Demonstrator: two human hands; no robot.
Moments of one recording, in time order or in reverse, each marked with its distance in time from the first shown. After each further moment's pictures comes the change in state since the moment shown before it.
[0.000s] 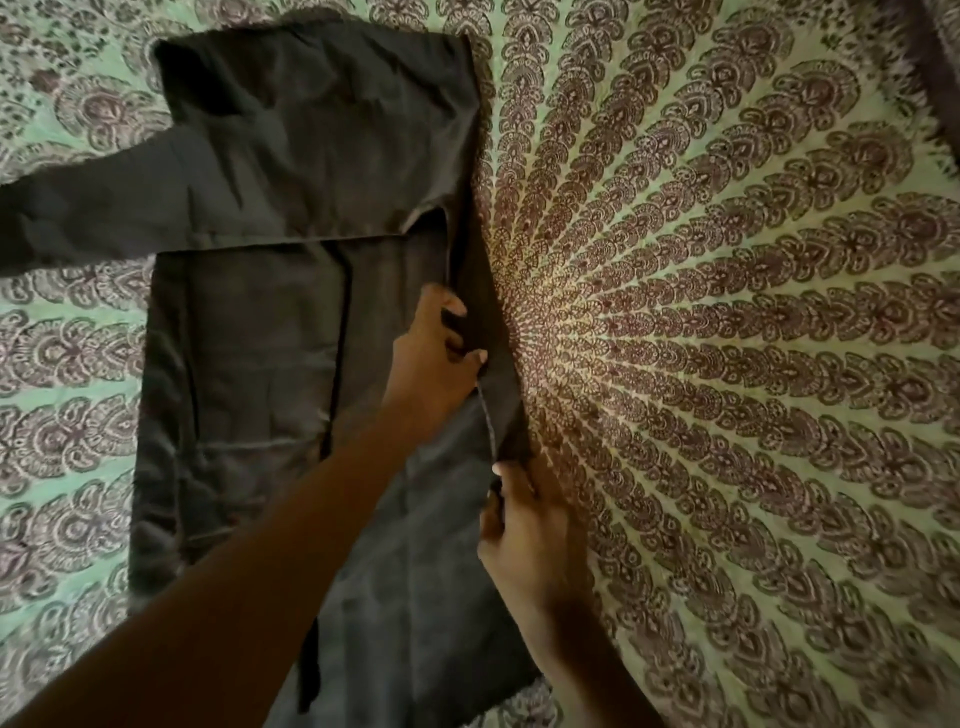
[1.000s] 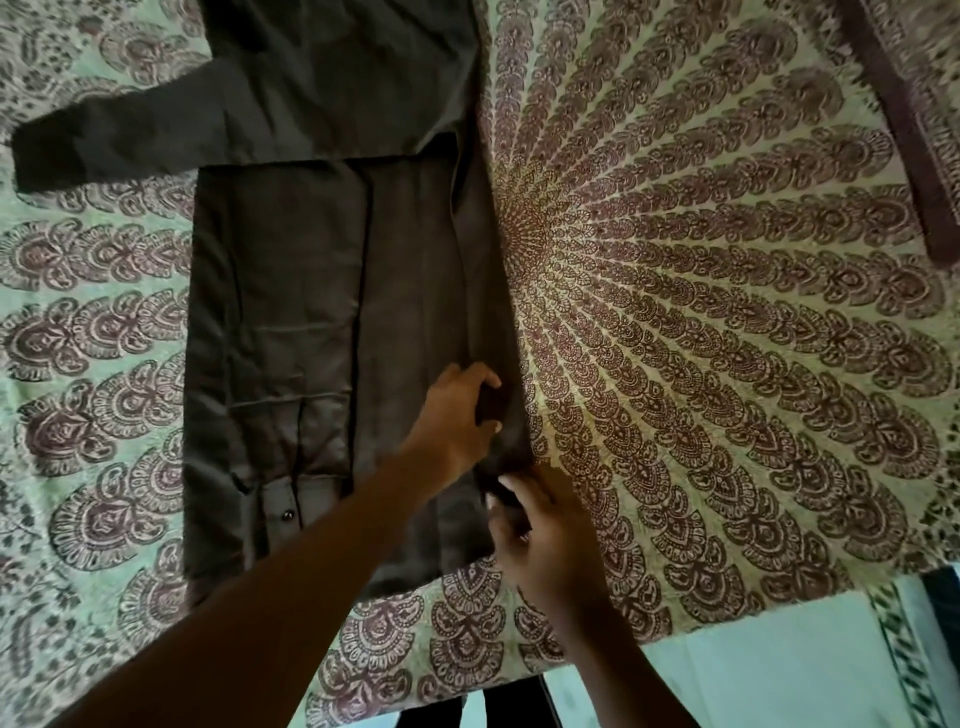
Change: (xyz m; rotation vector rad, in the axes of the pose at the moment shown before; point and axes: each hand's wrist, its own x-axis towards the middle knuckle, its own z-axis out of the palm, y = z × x) left_hand -0.168 -0.056 0.007 0.237 -0.283 0.134; right_hand -0.149 0.022 0.016 0.303 0.126 -0.121
